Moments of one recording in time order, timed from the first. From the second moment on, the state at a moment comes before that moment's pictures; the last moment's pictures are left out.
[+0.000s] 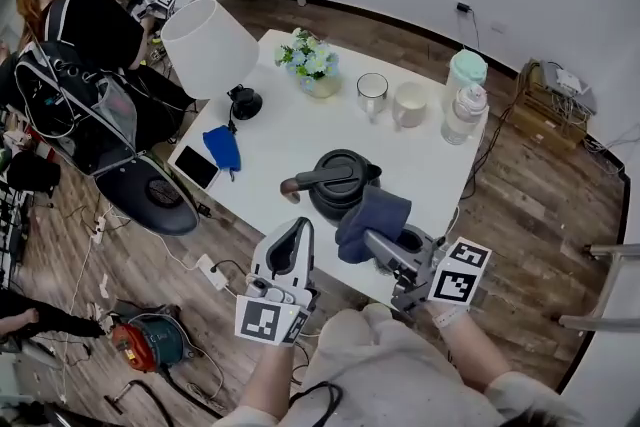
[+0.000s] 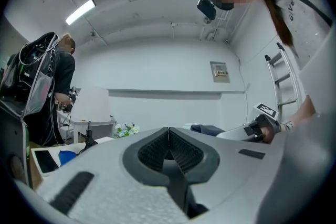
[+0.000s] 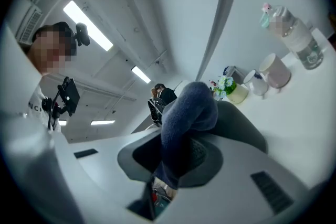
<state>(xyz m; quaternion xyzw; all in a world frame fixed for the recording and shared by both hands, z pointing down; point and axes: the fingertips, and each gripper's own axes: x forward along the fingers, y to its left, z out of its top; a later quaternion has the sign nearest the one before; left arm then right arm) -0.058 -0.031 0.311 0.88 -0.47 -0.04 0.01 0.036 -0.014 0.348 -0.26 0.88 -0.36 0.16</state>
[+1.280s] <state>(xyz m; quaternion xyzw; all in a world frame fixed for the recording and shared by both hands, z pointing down) -0.084 -0.104 0.367 0.89 -0.45 0.04 -0.06 0.059 -0.040 0.506 -0.35 0.78 -0.52 0.04</state>
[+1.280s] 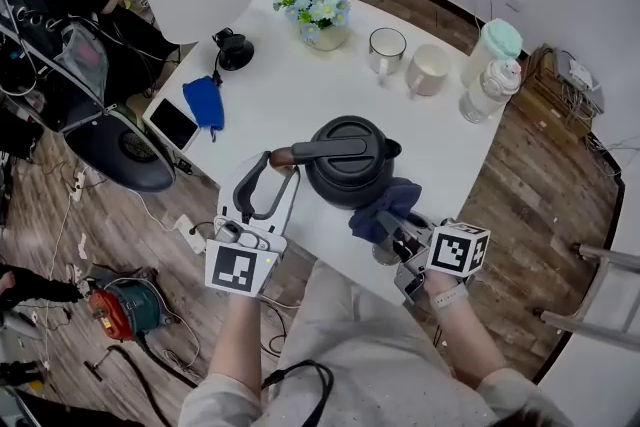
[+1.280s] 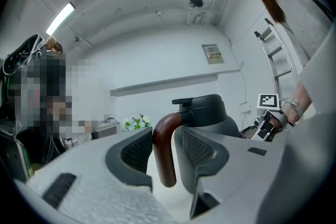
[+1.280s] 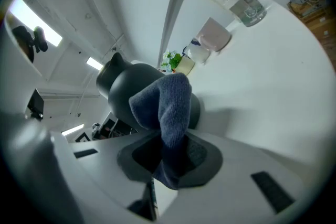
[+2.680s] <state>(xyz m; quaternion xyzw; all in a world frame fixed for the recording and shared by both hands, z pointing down) -0.073 -0.101 0.379 0.84 -0.53 0.04 0.00 0.090 -0.099 0.387 -0.20 0.86 -0.46 0.07</state>
